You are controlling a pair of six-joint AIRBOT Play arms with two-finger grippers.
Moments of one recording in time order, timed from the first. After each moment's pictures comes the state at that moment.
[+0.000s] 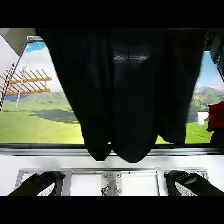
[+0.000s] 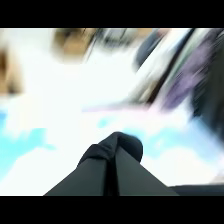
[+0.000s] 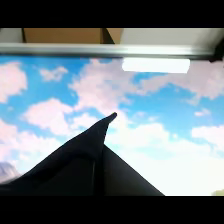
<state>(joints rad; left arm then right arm) -0.37 -1.05 1.88 1.52 -1.01 -1.83 0.33 -1.13 2.05 -1.74 1.33 1.77</state>
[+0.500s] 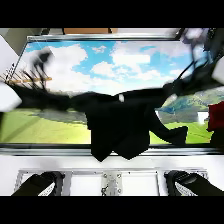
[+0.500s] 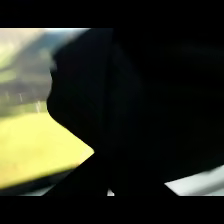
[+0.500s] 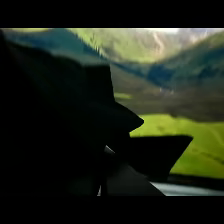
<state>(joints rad) -0.36 -0.92 1.21 1.39 -1.42 -1.75 0.35 -1.11 1.56 -1.70 1.66 1.74</state>
